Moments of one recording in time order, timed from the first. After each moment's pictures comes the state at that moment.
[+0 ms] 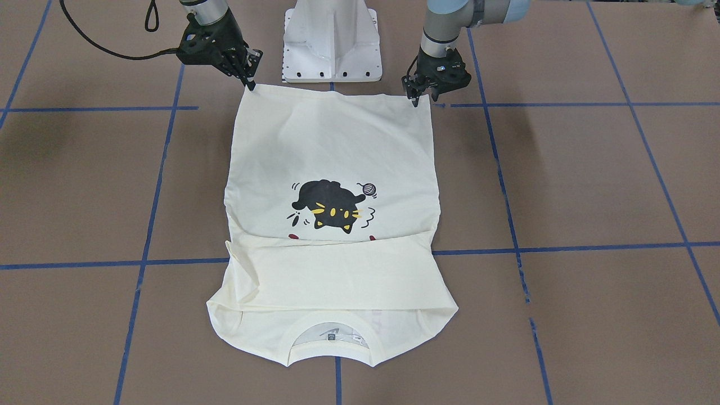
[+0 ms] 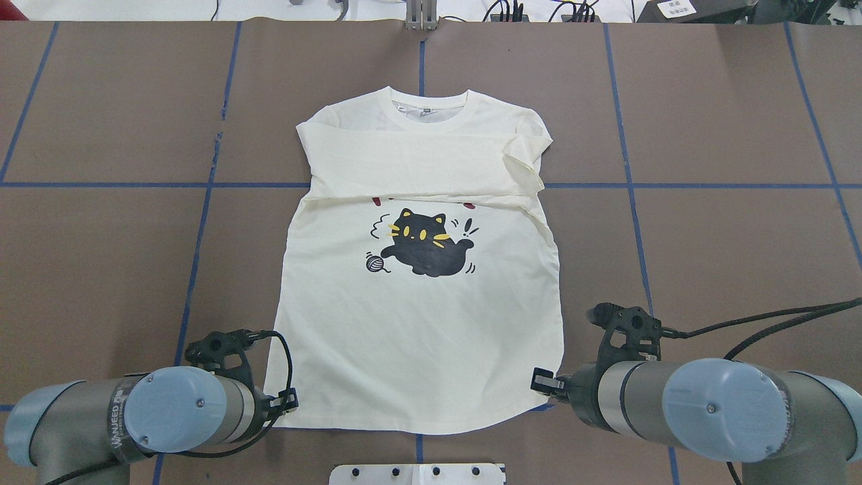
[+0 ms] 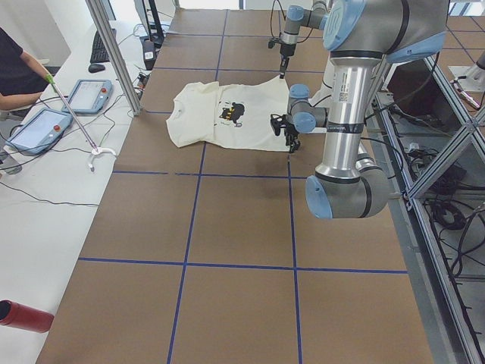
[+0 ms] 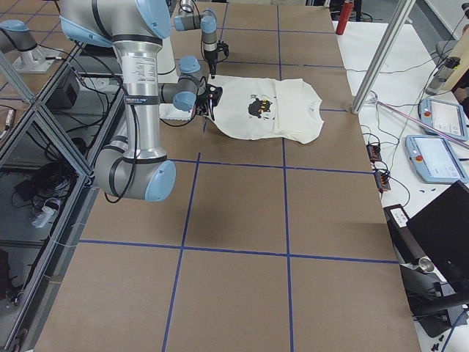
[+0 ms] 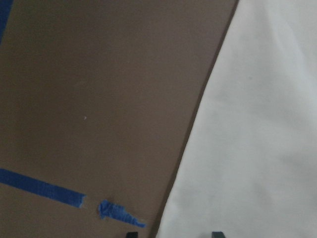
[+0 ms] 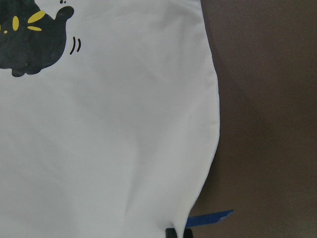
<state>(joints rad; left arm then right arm) -0.17 -1.75 -2.04 -1.68 -1.68 -1.74 0.18 -1.49 2.22 -1.31 1.60 1.74</state>
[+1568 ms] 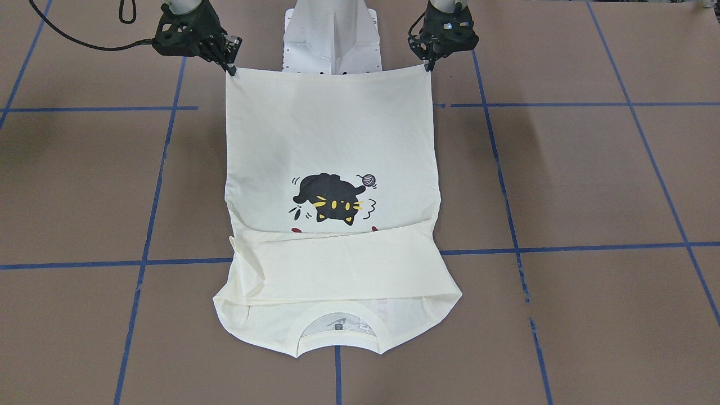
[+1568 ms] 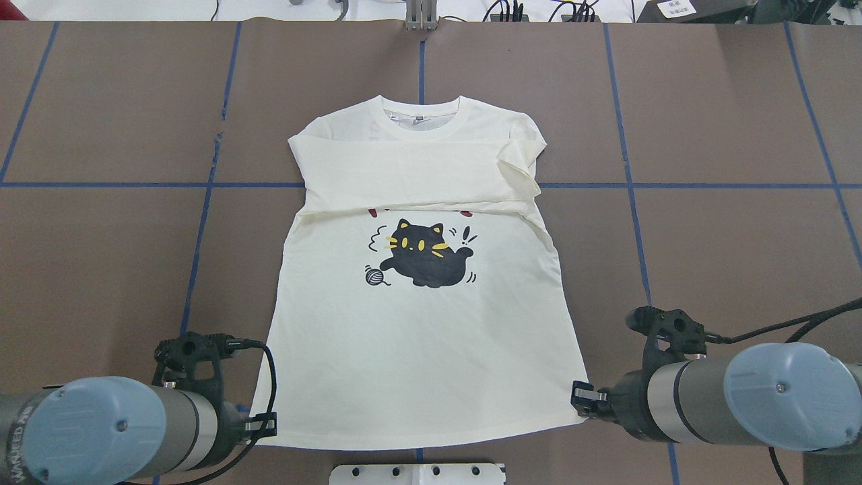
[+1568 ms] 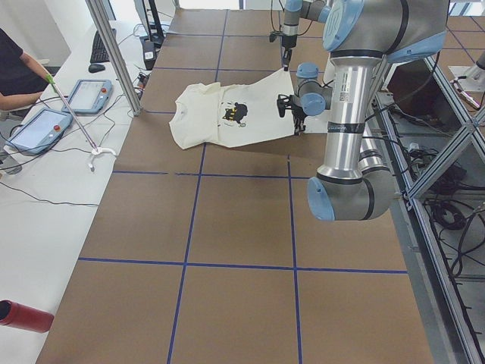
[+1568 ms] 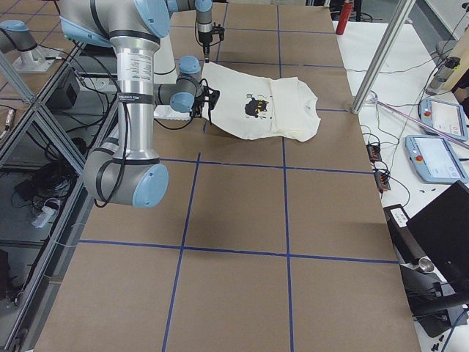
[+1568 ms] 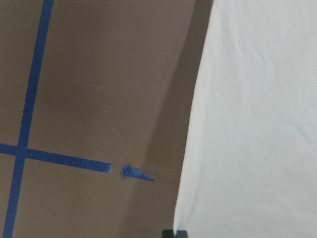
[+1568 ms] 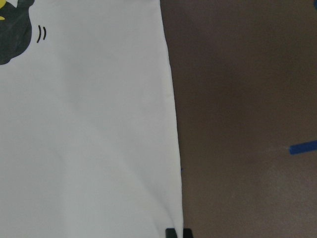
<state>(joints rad) -0.14 -1.72 -2.33 -1.51 -1.69 -1.58 0.22 -1.61 2.32 -1.31 1.79 1.73</state>
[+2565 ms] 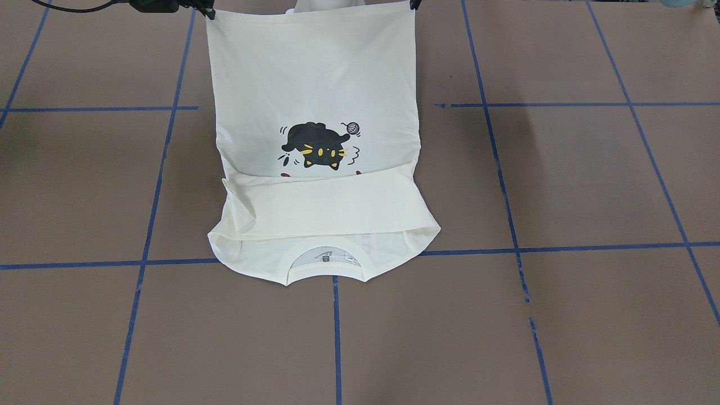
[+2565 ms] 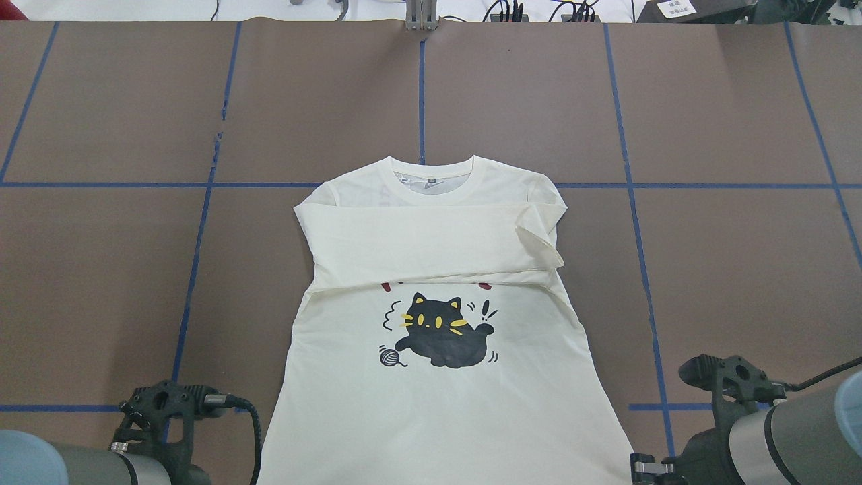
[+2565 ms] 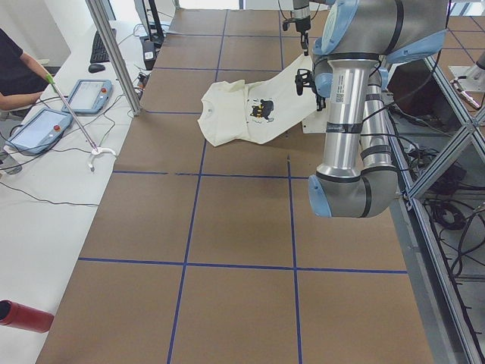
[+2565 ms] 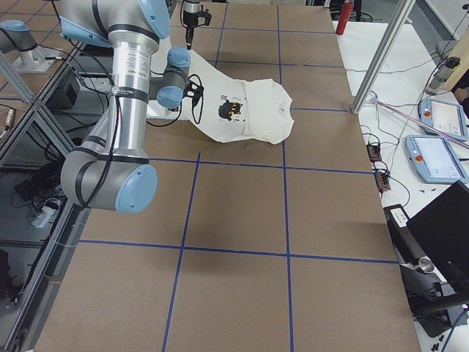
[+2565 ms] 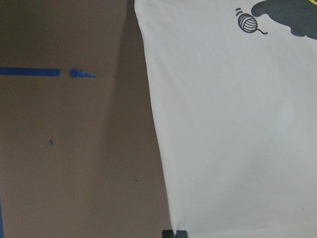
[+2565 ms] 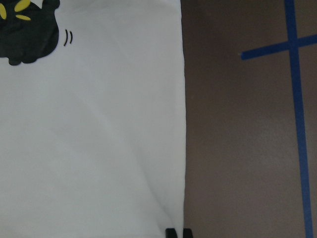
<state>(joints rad) -0.06 -1.75 -2.52 -1.41 -1.76 -1.56 0.21 -1.74 2.47 -1.31 1.95 1.72</state>
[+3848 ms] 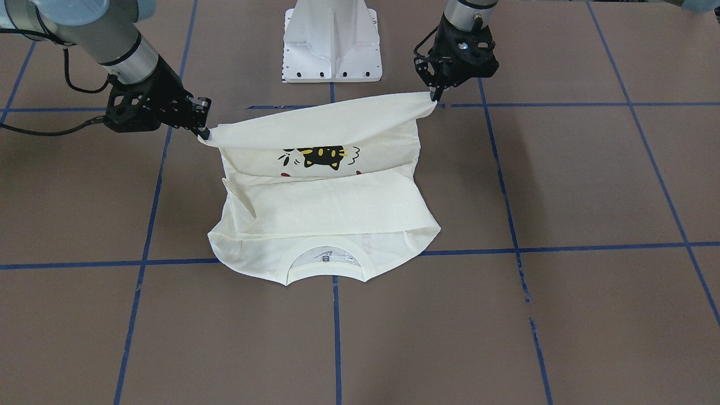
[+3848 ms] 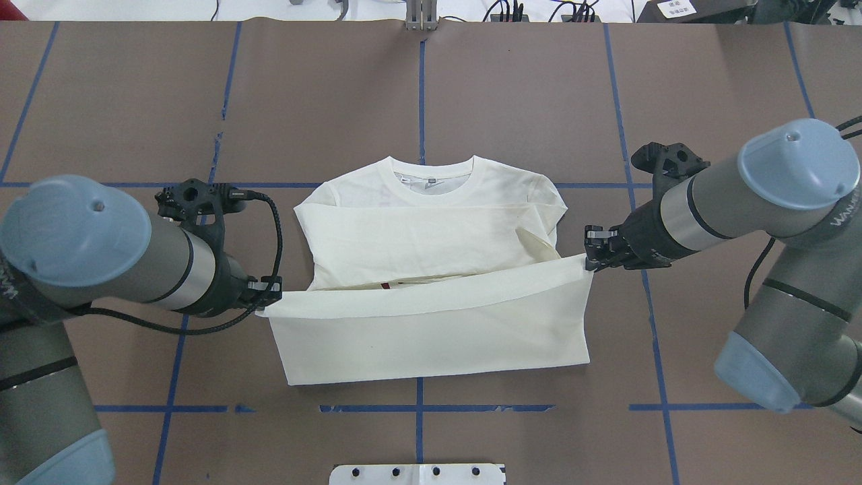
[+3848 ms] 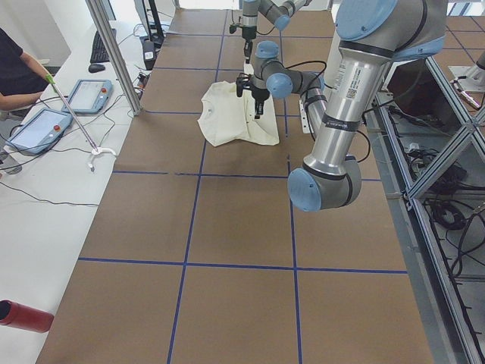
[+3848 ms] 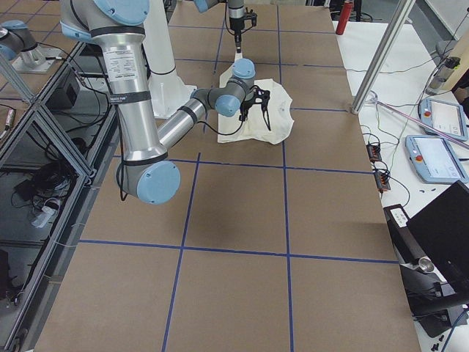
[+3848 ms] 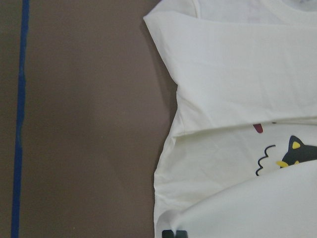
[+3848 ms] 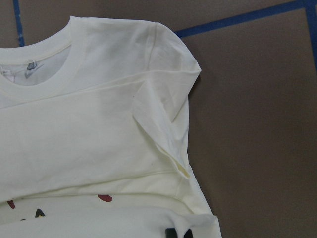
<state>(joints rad) -0.59 -1.95 -2.17 -1.41 -1.90 -1.23 0.72 -1.33 1.98 -1.30 2.12 1.32</state>
